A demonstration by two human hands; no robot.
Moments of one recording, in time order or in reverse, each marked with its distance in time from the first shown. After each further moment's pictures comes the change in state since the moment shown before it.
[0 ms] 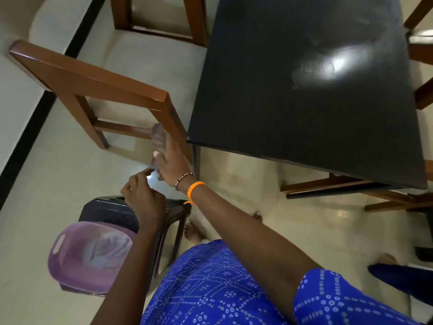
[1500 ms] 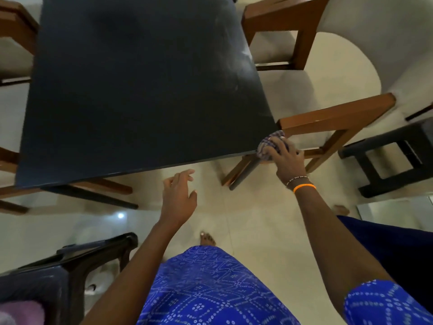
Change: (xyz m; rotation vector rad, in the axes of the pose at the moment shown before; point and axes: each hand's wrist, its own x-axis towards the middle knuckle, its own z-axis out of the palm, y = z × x) left_hand -0.195 0.286 0.159 -0.016 -0.651 0.573; right_hand -0.222 0.395 -0.445 -0.937 0.460 0.191
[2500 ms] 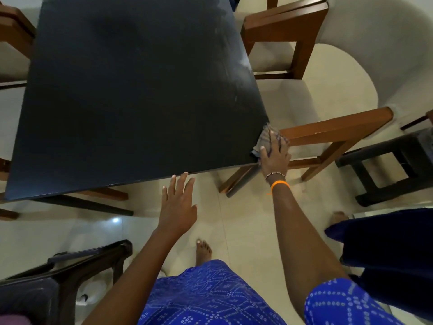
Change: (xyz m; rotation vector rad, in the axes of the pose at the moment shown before) left_hand 0.016 0.001 0.005 0.350 -0.183 0.055; right_hand 0.056 -0.029 0.013 0.590 0.054 0.616
